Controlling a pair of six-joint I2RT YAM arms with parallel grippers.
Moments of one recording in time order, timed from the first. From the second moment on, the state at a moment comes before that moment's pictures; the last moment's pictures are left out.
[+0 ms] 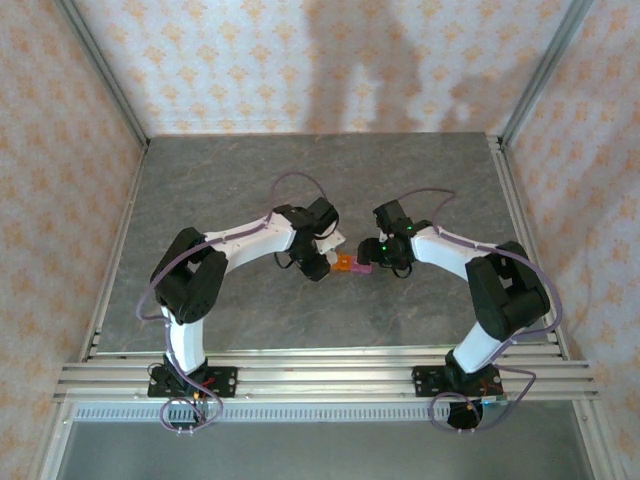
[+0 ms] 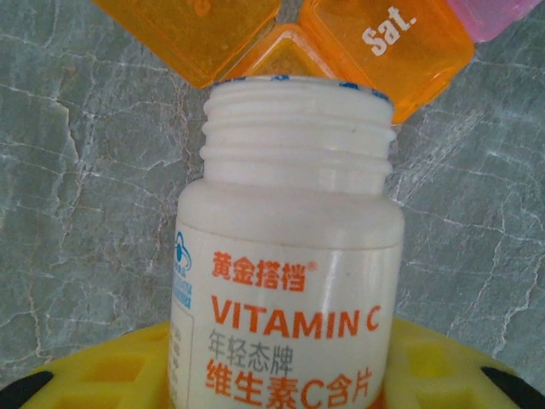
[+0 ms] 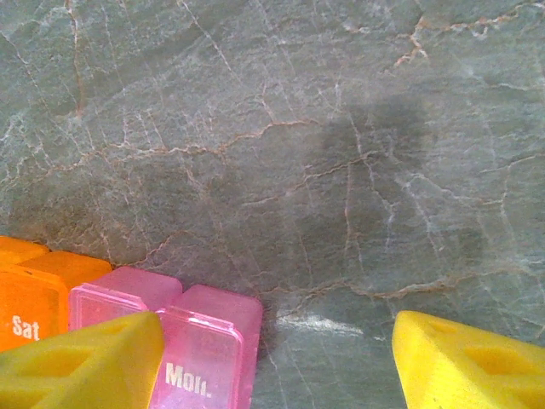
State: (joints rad) left arm -0.67 1.89 1.36 -0.85 0.08 0.12; right arm 0.46 1.64 0.92 -0.47 -0.10 0.51
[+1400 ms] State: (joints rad) left arm -0.73 1.99 1.54 -1.03 -0.11 0.22; right arm 0.46 1.65 0.93 -0.47 -0.11 0.51
